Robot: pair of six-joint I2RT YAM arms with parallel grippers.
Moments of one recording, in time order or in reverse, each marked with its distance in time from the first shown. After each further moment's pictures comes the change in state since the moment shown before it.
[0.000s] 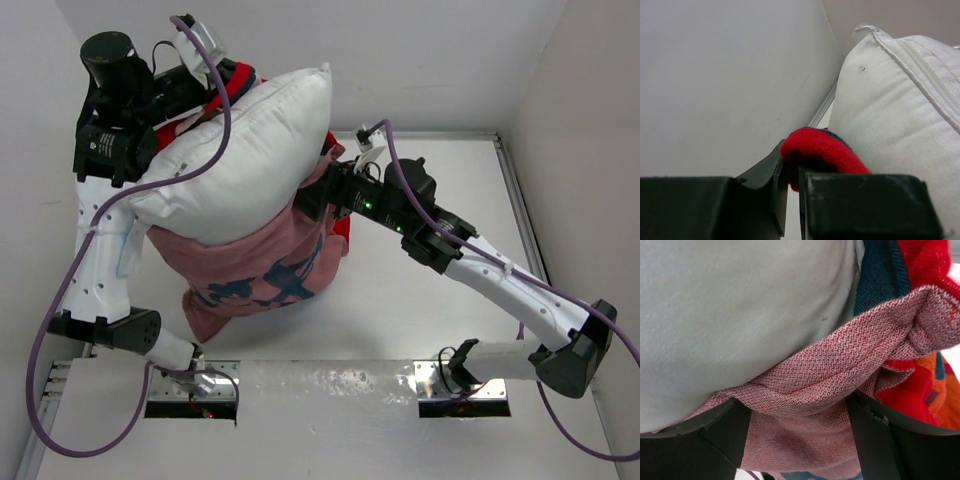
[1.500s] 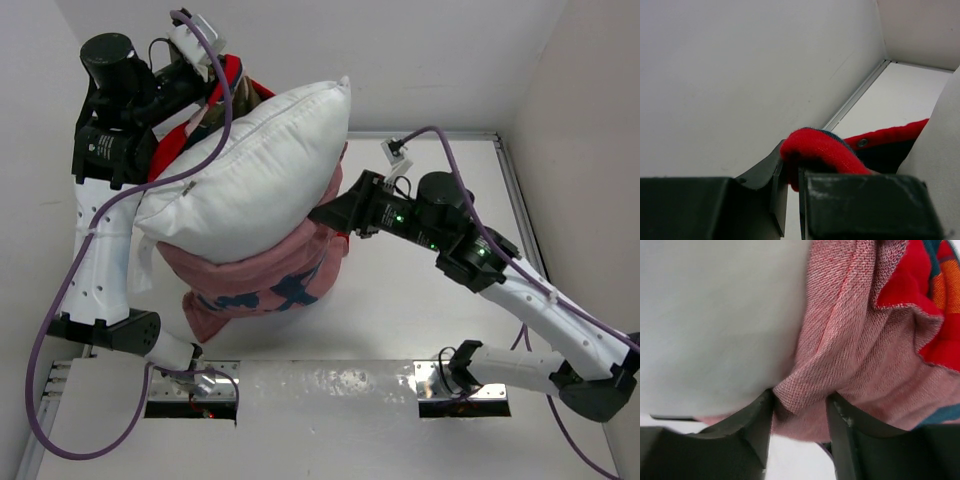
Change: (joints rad) left arm -0.001 -0.010 0.000 -0.026 -0.225 0.025; right arm 0.028 -0.188 -0.008 -0.198 -0.029 0.267
